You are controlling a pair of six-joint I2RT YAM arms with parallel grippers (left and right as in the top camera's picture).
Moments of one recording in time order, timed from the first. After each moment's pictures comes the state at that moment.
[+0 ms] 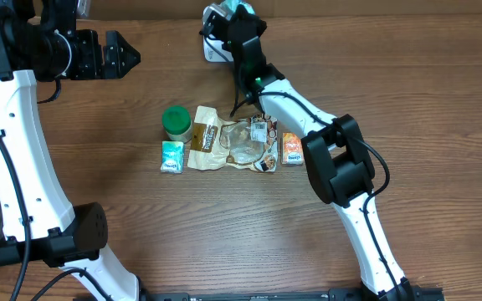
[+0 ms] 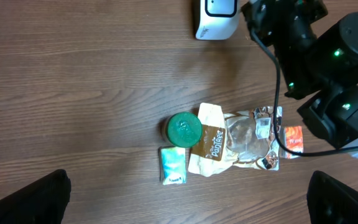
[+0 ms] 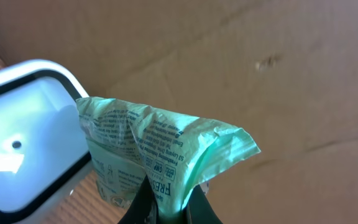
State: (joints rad) left arm 0.15 1.93 2.55 -1.69 0.33 0.09; right arm 0.51 2.54 2.04 0.32 0.45 -0.95
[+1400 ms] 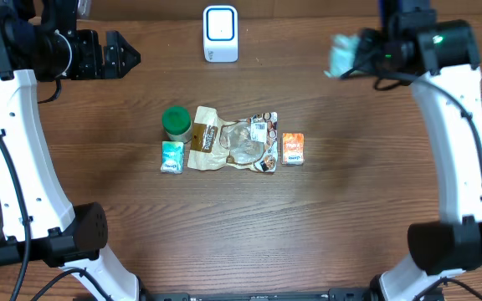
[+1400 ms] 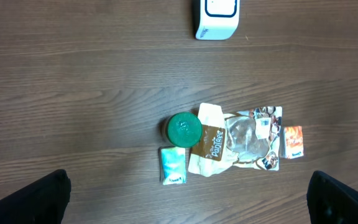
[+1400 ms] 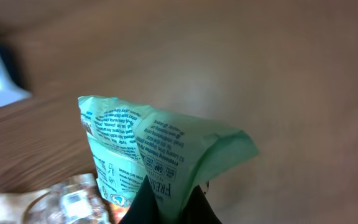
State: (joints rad) left arm 0.15 1.93 2.55 -1.69 0.33 0.09; right arm 0.08 1.83 1.99 -1.28 0.13 0.46
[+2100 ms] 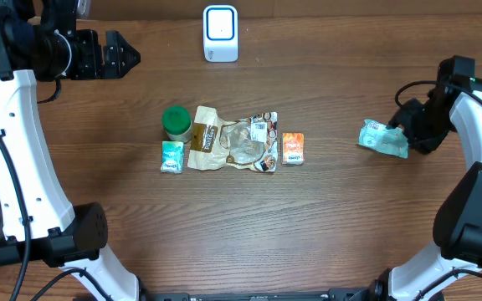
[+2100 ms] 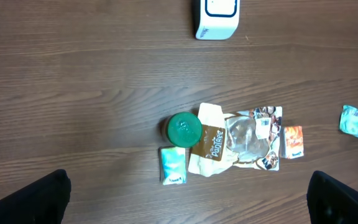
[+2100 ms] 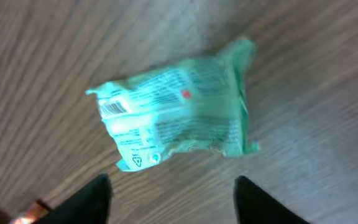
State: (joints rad) left arm 0.15 1.93 2.55 -1.69 0.33 0.09; right arm -0.29 1.87 1.45 -1.04 -0.12 0.44
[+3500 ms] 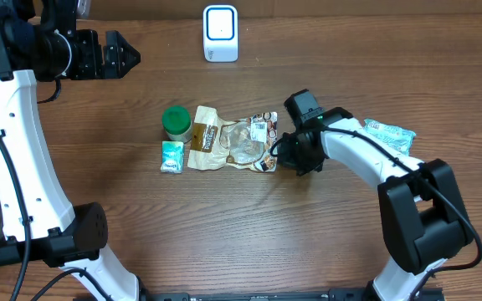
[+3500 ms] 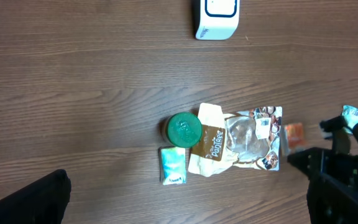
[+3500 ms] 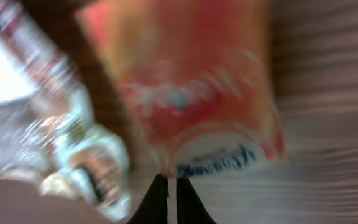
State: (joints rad) left arm 0.15 1.93 2.55 -1.69 0.33 0.09; right arm 0.39 1.88 1.20 -0.75 -0.15 0.66
